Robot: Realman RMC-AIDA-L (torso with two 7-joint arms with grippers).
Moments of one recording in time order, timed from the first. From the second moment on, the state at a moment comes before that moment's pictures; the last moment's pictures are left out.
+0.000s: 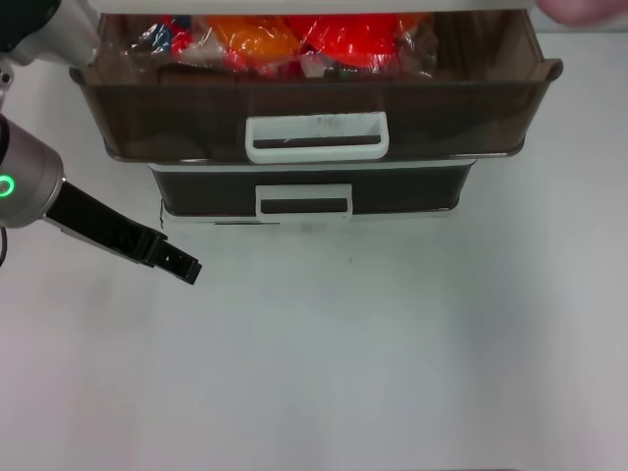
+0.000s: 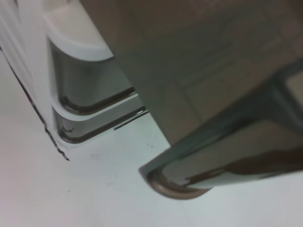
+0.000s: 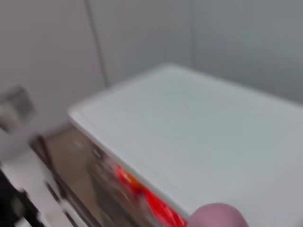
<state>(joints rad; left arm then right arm) -0.50 -2.04 1.34 1.52 -0.63 -1.71 0.30 0.53 1.92 -0.79 -1.68 1.15 1.82 -0.78</state>
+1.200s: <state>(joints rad) -0.53 -2.05 1.34 1.51 -0.63 -1.71 0.30 0.73 2.02 -0.95 -1.45 1.10 1.71 -0.91</state>
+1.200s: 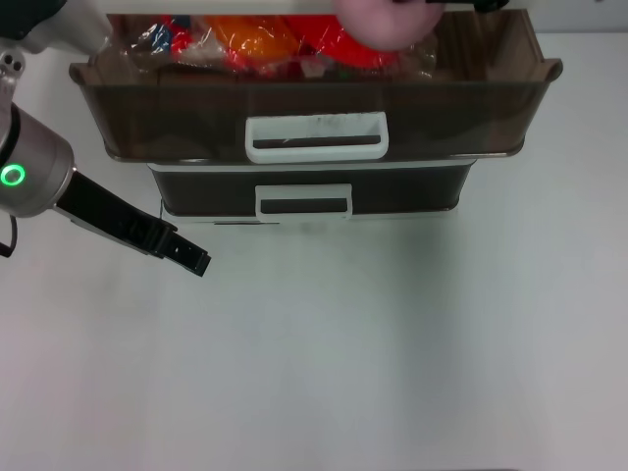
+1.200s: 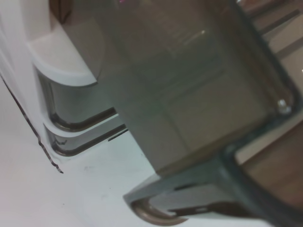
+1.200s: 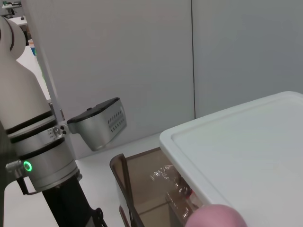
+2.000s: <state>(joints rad) -0.53 -2.05 1.34 1.51 -0.63 -1.71 0.30 0.75 2.02 -1.02 -1.42 1.08 1.70 -0.93</state>
